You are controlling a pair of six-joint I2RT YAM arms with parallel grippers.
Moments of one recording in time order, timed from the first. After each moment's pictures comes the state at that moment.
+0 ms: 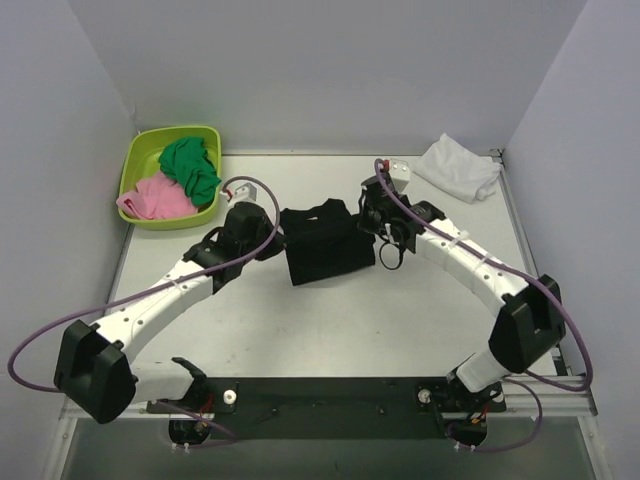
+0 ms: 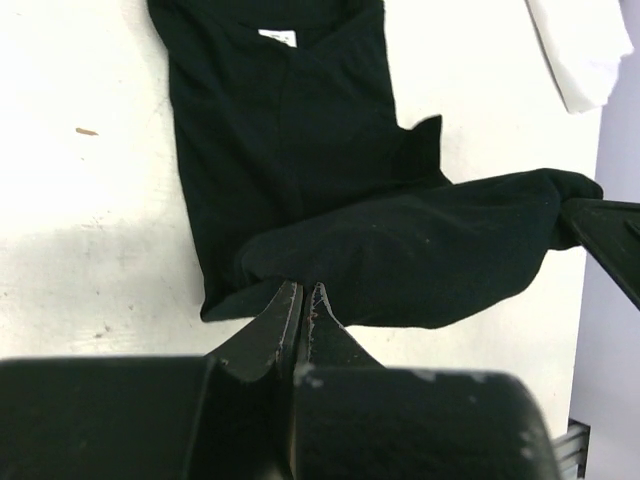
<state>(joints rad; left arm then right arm) -0.61 1.22 0.94 -0.30 -0.17 -0.87 0.62 1.48 1.24 -0.50 0.36 0.62</state>
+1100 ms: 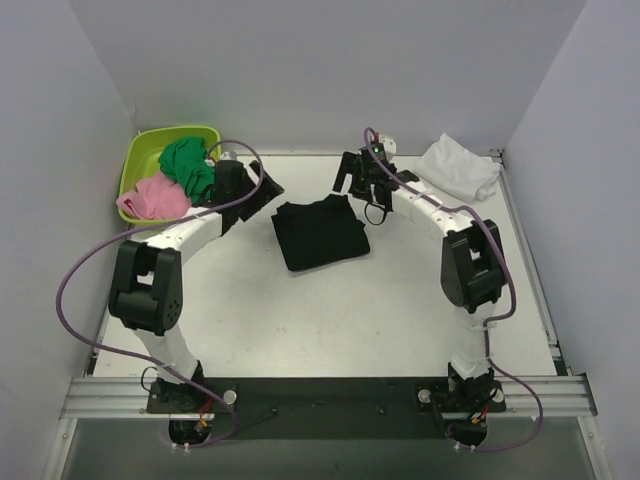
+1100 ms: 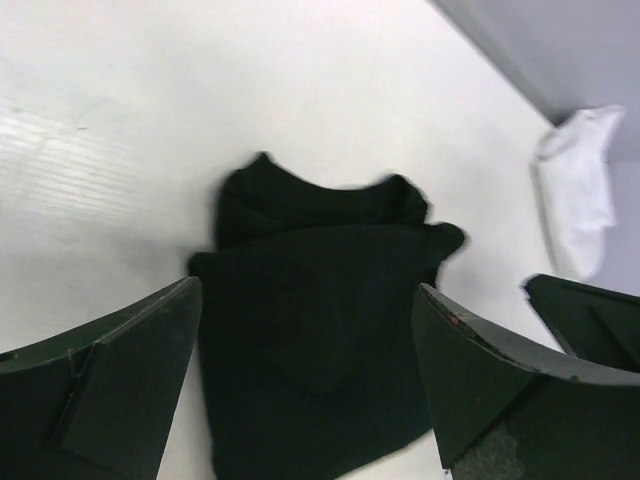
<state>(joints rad) -0.25 1.82 1.23 -0.03 0.04 -0.85 0.43 2.06 1.65 -0.32 0.15 0.56</state>
